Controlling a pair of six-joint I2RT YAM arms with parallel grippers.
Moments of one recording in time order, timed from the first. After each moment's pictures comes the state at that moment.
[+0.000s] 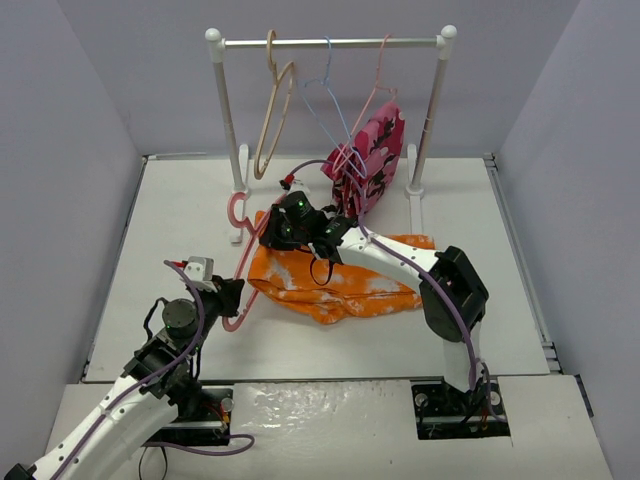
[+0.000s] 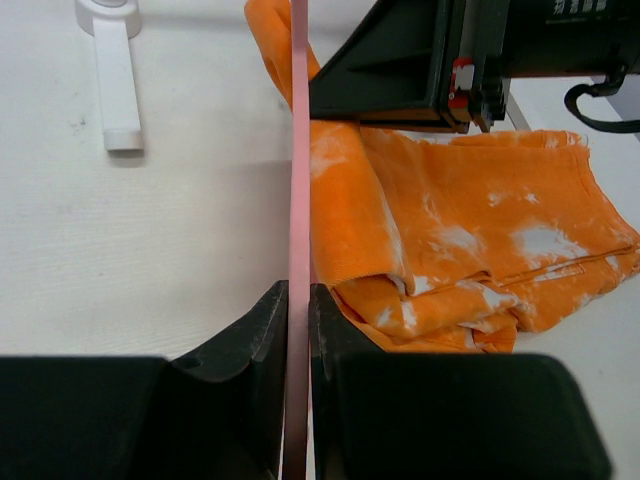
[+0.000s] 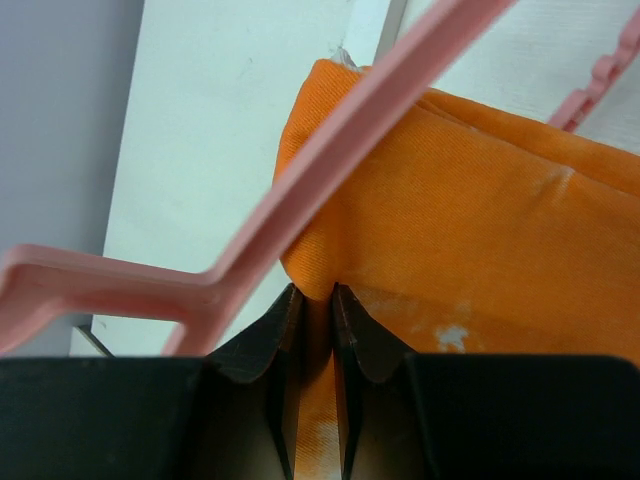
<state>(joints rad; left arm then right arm) -0.58 0.38 0.30 -0.10 -0.22 -0.37 0.86 1.92 1.51 -0.18 0.01 0.76</state>
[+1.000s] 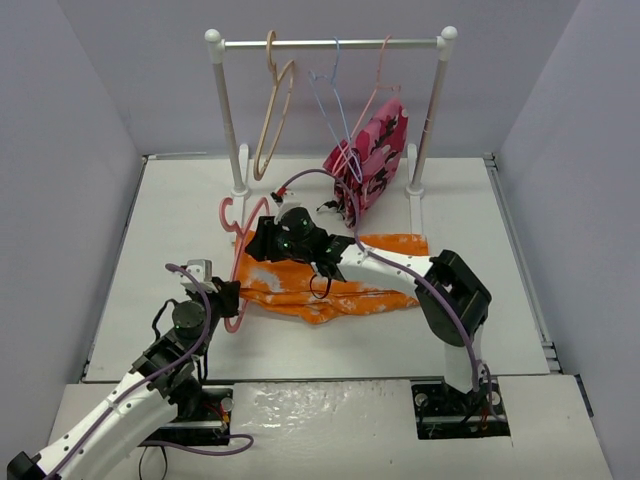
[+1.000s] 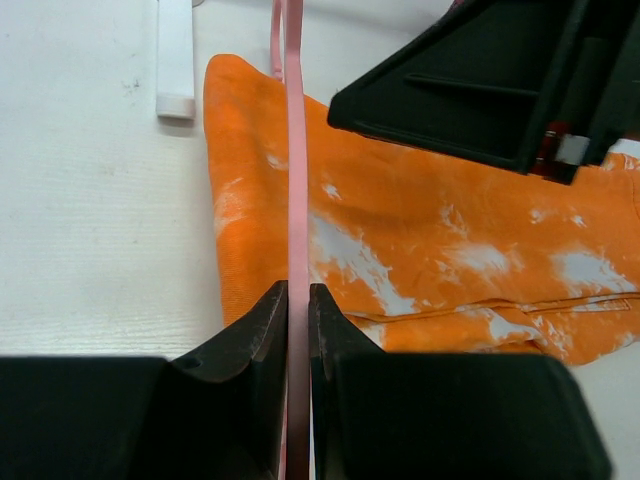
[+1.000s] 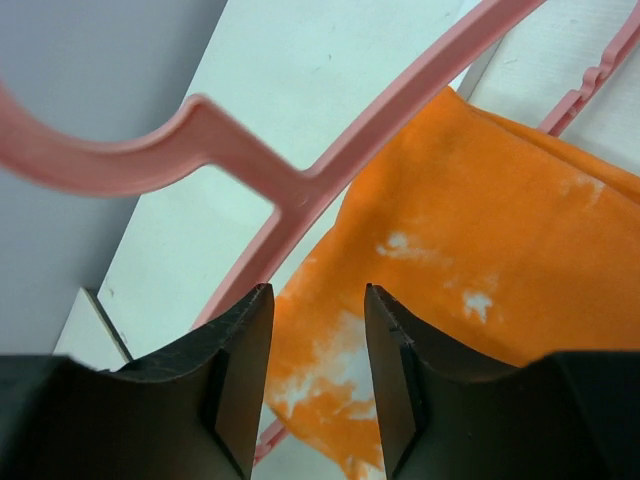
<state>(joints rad) -0.62 0.42 0.23 -0.04 -0.37 -0.43 0.91 1.88 1.31 0.16 -0.06 0.65</state>
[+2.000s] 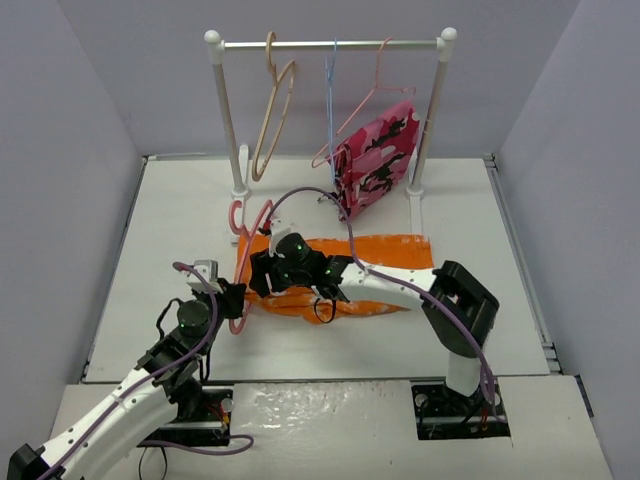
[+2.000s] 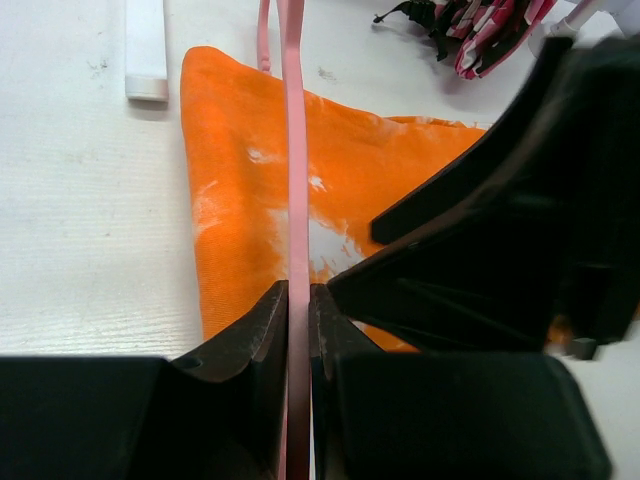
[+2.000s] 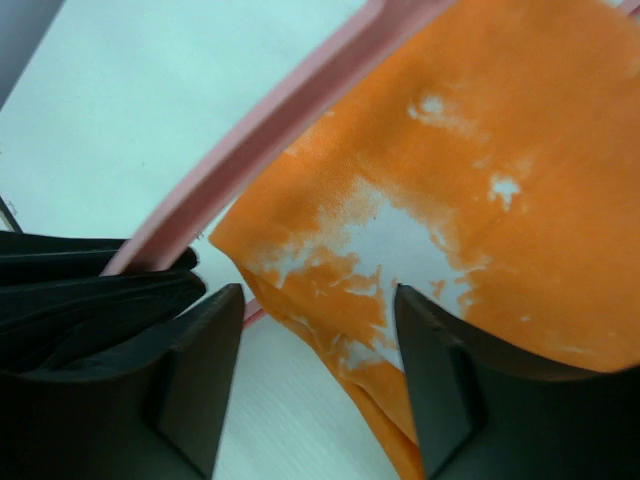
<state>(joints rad) -0.62 0.46 0.21 0.02 -0.32 -0.44 1.00 1.80 1.20 0.06 -0.02 0.44</state>
